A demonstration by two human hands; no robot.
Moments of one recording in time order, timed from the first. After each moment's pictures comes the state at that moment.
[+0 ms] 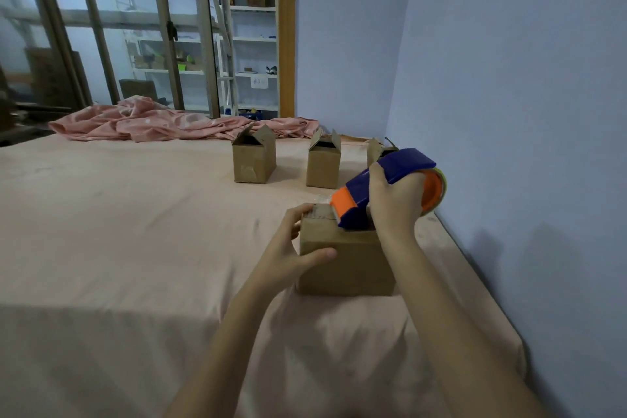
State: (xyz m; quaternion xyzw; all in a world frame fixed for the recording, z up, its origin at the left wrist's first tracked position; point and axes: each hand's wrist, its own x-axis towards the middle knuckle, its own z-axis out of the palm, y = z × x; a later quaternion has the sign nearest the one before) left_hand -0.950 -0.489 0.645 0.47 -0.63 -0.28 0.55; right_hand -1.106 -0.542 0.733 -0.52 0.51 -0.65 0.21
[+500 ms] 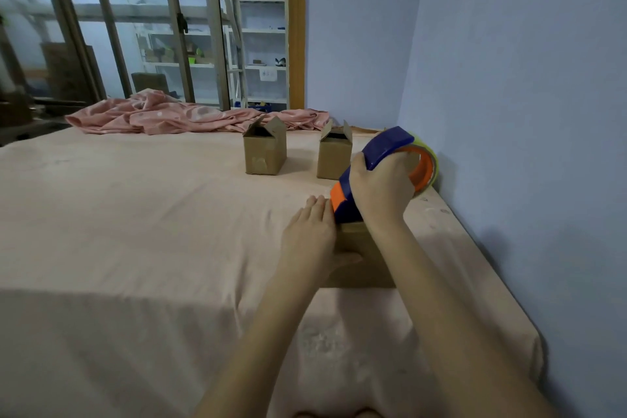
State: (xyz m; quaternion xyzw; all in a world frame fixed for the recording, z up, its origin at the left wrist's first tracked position) left_hand -0.982 -0.479 0.679 0.68 -0.70 0.10 0.17; right_hand -1.072 -0.540 0.734 -0.61 0.55 -0.57 0.08
